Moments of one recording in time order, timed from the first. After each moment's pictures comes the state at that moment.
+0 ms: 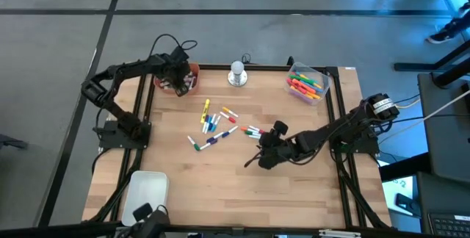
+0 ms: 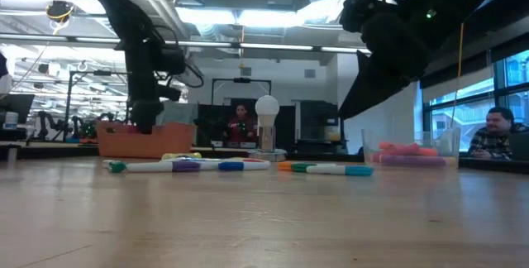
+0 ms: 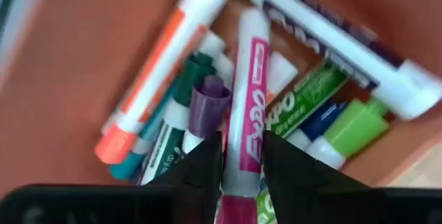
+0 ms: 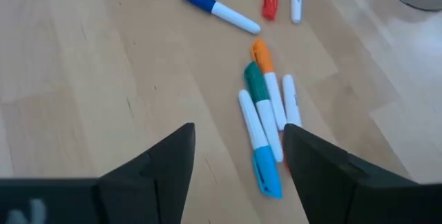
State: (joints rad) left arm 0.95 1.55 0.89 -0.62 -0.14 0.37; right arm 0.37 1.58 0.89 -0.32 0.62 0.58
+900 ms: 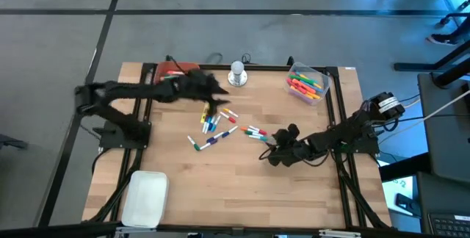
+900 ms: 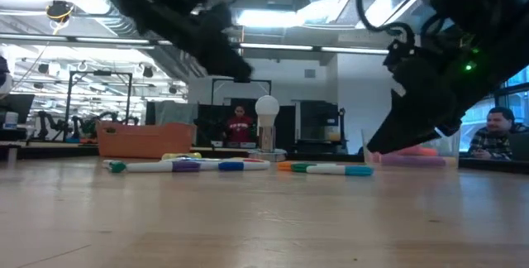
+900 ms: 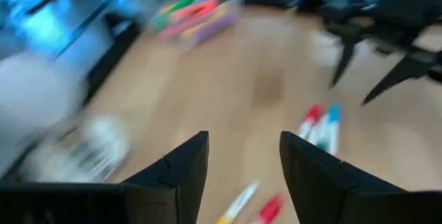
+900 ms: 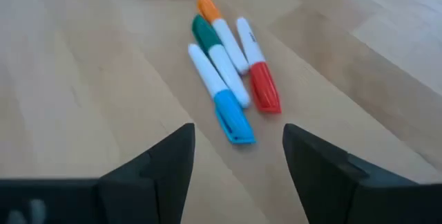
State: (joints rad) left arm 0.40 1.40 0.79 0.12 0.20 0.09; right arm 0.40 1.52 0.53 0.05 0.72 0.85
